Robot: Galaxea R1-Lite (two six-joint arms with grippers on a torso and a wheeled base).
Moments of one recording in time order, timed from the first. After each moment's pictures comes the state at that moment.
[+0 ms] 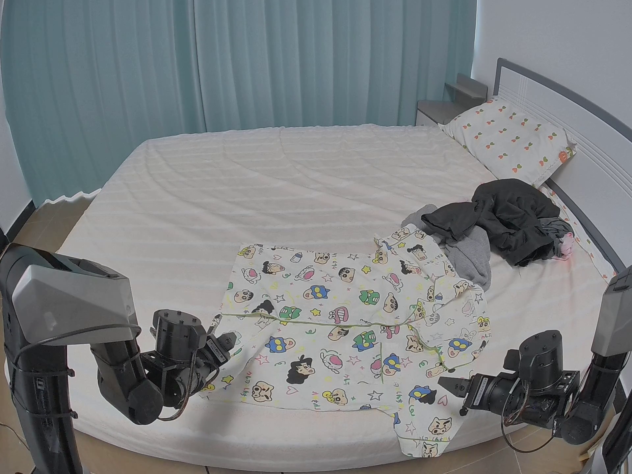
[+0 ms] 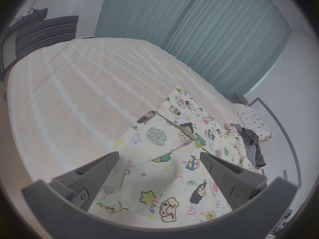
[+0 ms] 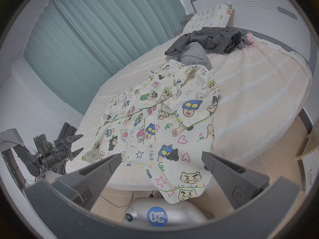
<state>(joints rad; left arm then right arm) -0.37 2.25 -0.43 -1.16 0.26 -0.86 0.49 2.01 -0.02 -1.31 -0.11 0.68</state>
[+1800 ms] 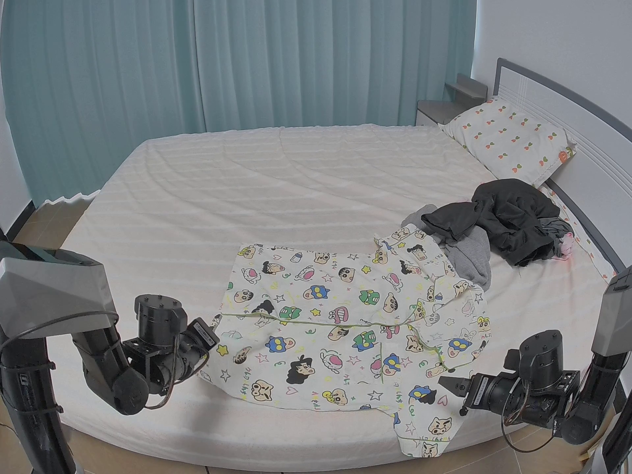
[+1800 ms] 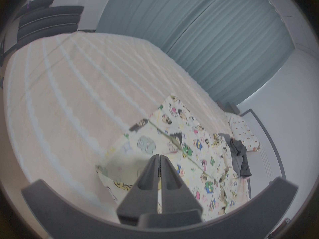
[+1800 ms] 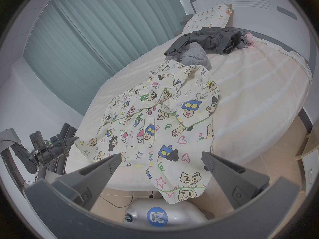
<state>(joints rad) -0.28 2.17 -0.43 -1.19 0.18 -0.89 0.49 2.01 -0.02 -1.31 -0.11 0.68</state>
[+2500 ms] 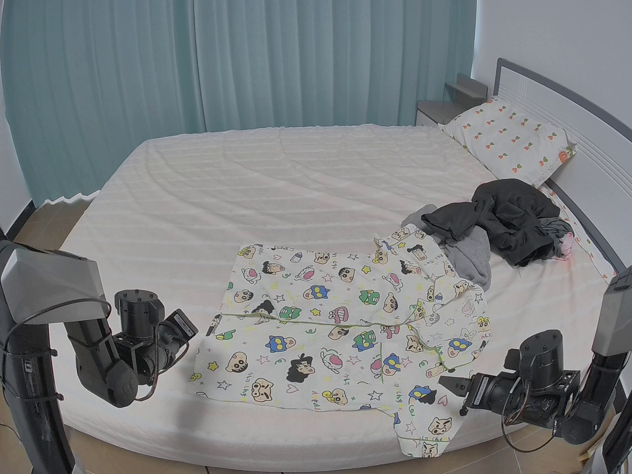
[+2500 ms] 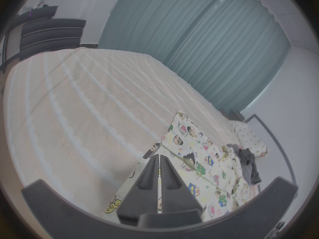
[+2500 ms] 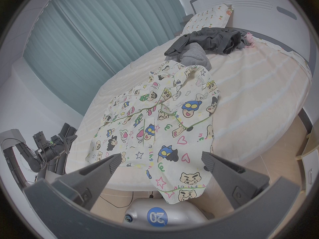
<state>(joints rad) -0.19 2.25 -0.43 -1.29 0.16 -0.75 0.49 2.00 -0.02 -1.31 -0.11 0.68</state>
